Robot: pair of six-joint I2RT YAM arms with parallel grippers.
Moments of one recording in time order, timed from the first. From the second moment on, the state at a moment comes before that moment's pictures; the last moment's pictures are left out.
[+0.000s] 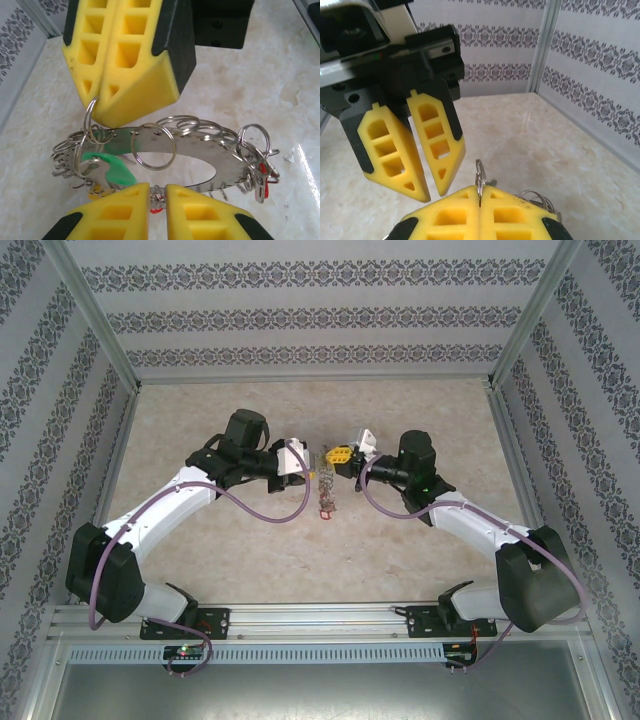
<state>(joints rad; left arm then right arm) -0.48 1.42 1.12 -0.37 0.68 0.82 0.43 1.34 0.71 0.51 -0.81 -0.16</state>
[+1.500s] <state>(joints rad) -0.46 1.39 1.00 -0.03 0.63 0.70 0.44 1.36 0.73 0.60 -0.78 0.00</state>
